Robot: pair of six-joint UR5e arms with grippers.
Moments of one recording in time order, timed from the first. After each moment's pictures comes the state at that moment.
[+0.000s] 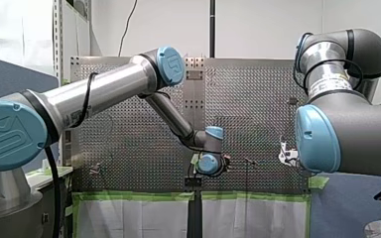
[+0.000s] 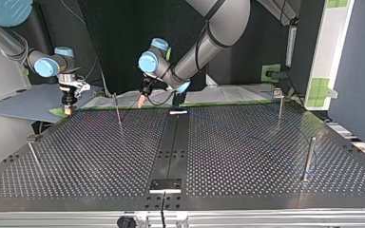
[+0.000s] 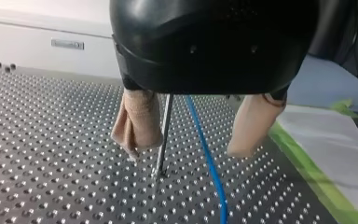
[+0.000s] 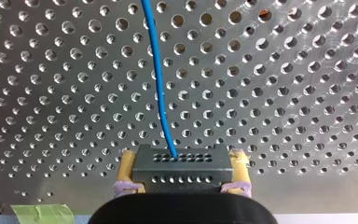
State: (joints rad) left arm -0.74 -2.68 -1.14 -2.65 -1.86 -1.57; right arm 1.55 -0.61 1.49 -0.83 1.32 1.63
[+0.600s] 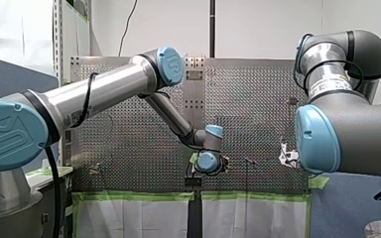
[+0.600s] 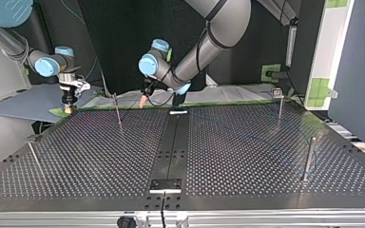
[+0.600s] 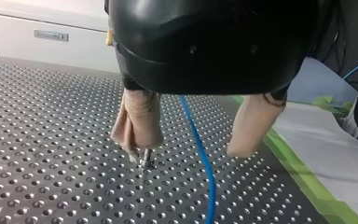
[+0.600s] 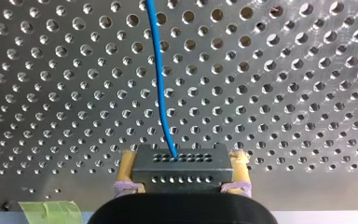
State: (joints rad) left arm -0.73 -2.68 -1.13 -2.72 -1.85 -1.55; right arm 1.55 -0.60 1.49 -0.83 1.32 1.63
